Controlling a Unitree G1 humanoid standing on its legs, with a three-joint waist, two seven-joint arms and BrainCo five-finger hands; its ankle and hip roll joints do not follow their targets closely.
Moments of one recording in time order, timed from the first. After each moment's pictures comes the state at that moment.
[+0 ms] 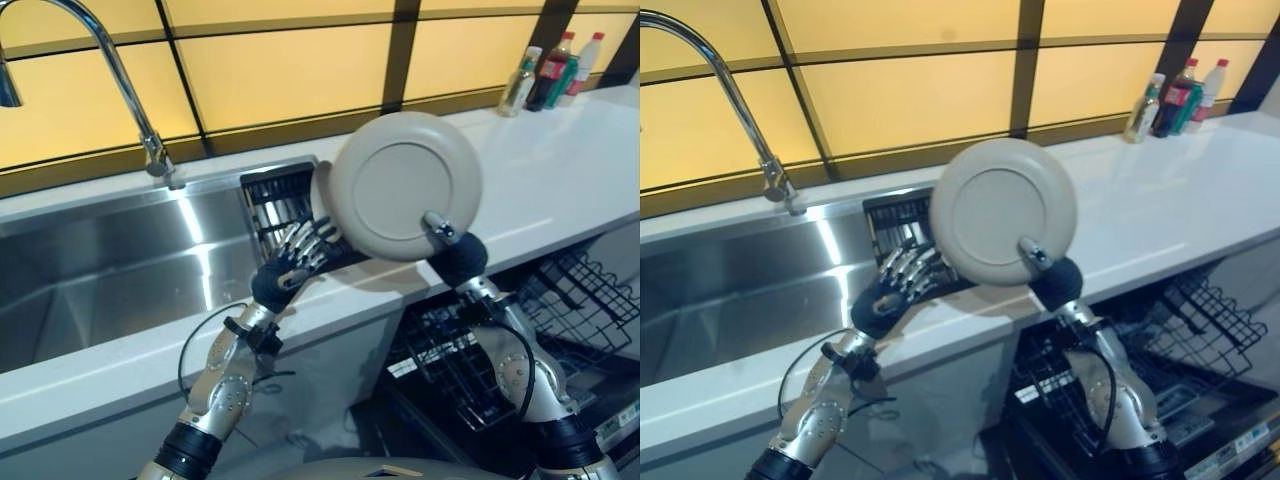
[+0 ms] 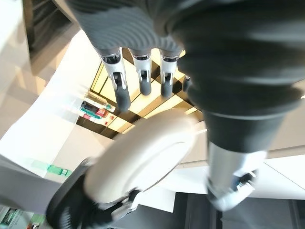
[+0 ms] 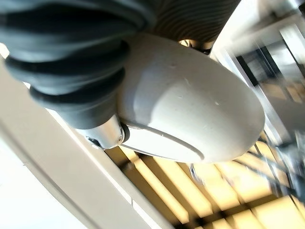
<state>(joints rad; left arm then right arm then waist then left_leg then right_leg) -0.02 0.30 -0.33 -0.03 -0.92 -0.24 -0.41 -0.01 -0.39 0.06 -0.27 0.98 -0.02 0.15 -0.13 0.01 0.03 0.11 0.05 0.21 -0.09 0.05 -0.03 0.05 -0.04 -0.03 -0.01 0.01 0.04</state>
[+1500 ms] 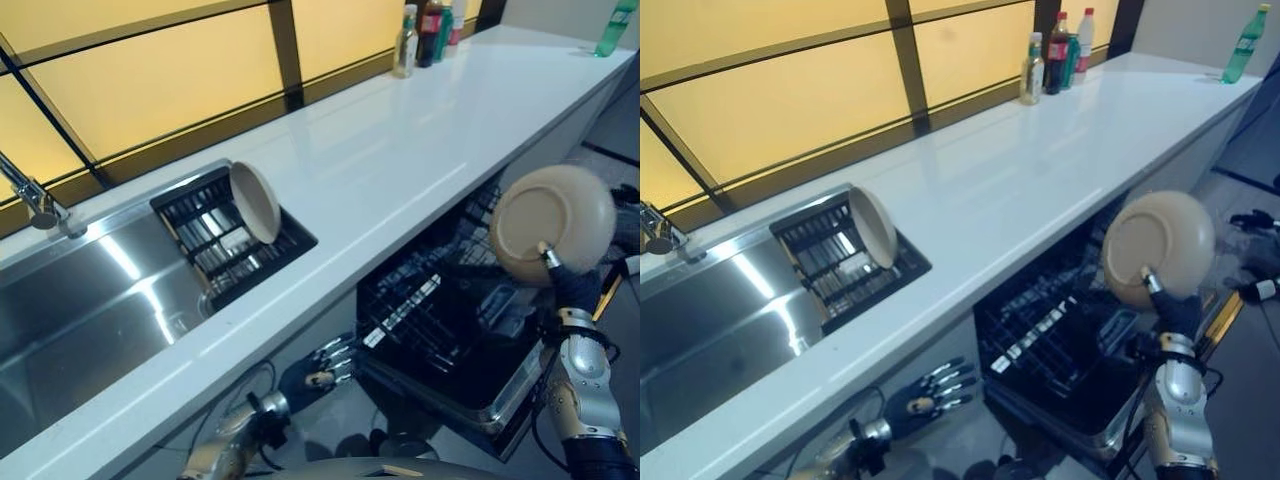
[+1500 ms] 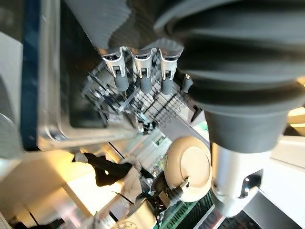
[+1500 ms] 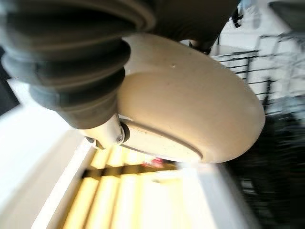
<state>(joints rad) 0.18 0.36 -0.47 0.32 -0.82 -0.06 -0.73 0.09 -0.47 -0.19 0.14 0.45 -0.20 -0.15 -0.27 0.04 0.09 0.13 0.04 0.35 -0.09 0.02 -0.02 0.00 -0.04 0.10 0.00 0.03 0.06</state>
